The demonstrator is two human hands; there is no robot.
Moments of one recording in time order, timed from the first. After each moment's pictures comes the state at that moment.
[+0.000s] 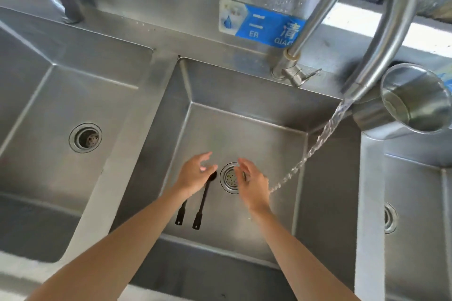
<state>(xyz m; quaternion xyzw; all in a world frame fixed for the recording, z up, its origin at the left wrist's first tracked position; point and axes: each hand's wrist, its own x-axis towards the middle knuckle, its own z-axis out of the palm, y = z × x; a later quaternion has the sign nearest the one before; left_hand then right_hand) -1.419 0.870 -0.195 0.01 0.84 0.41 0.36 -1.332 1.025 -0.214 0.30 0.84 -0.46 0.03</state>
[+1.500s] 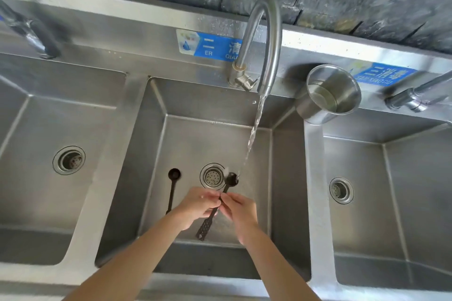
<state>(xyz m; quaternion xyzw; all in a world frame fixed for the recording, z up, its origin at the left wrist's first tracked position) -1.334 0.891 -0.139 -0.07 0.67 0.50 0.55 -1.242 1.015 -0.150 0.53 0.48 -0.70 0.07</state>
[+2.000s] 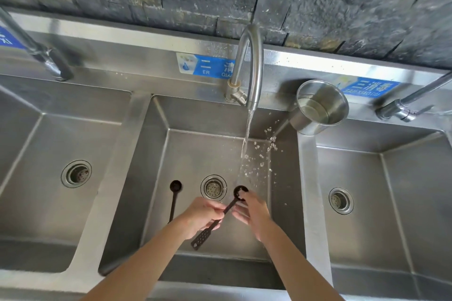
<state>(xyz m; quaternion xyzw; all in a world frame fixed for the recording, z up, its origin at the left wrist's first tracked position) -1.327 0.907 -0.112 -0.07 0.67 0.47 0.57 -1.246 1.067 -0.136 0.53 0.42 -0.73 0.09</state>
